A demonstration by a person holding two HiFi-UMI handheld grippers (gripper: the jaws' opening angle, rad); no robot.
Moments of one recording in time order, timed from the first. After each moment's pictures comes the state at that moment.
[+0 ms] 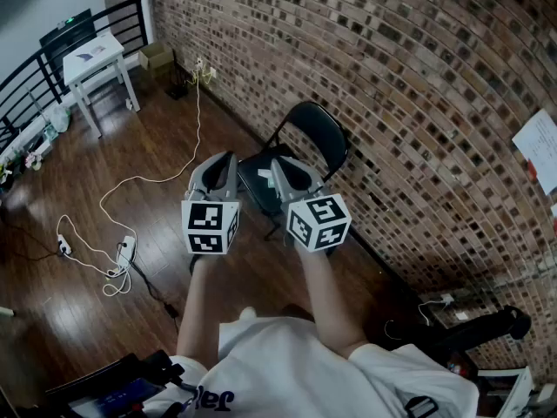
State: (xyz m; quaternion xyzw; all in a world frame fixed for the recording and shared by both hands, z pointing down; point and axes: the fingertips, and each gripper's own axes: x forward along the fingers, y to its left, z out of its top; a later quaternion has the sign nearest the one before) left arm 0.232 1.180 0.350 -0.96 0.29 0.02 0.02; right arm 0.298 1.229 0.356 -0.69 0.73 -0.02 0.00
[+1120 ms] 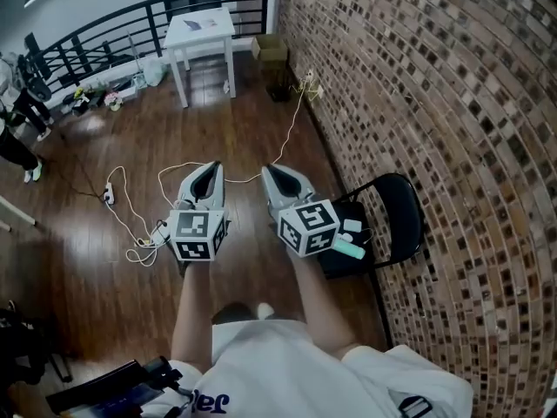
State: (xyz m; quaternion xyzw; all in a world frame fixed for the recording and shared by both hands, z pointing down) left arm 0.169 0.941 0.366 -0.86 0.51 -0.03 0.01; right arm 0.259 0.956 0.373 -0.49 0.87 -0.05 0.02
